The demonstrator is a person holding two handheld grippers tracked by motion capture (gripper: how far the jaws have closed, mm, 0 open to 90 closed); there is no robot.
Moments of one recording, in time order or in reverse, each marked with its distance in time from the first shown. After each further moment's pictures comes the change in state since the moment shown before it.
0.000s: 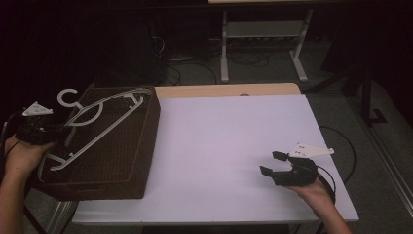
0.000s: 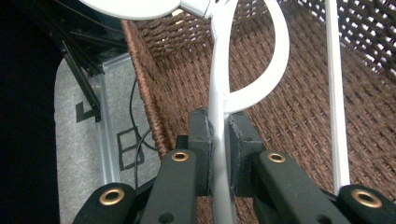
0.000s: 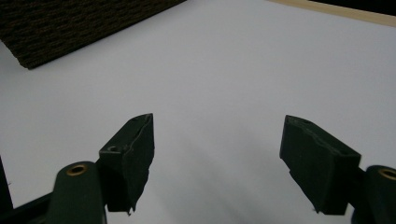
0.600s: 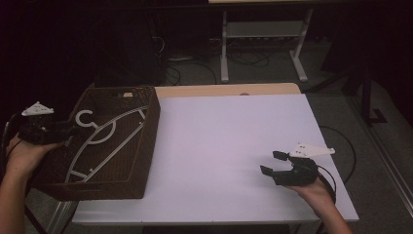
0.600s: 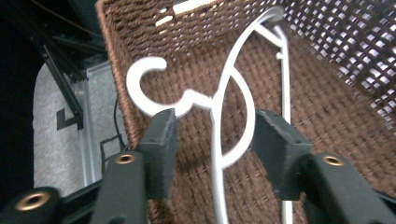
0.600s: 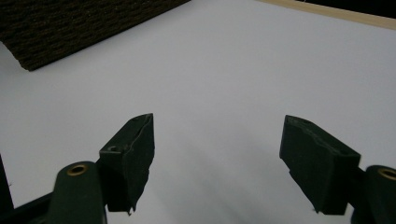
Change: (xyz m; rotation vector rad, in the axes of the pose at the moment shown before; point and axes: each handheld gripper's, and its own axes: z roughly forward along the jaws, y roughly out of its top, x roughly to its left) left arm -0.006 0.004 -0.002 -0.079 -0.080 -0.050; right arm 0.000 0.001 -0.001 -0.007 0.000 -0.005
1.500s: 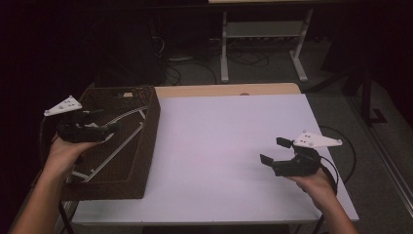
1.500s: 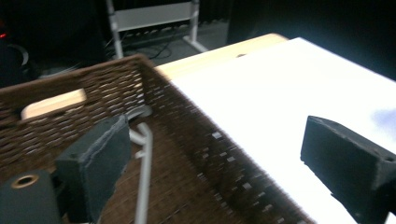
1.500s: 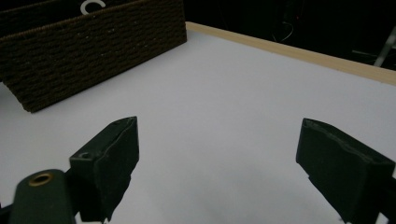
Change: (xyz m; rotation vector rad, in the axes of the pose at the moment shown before) left arm -0.103 0.042 0.008 -0.290 -0.316 -0.012; right arm 0.001 0.032 -0.010 -0.106 -0.026 -0.001
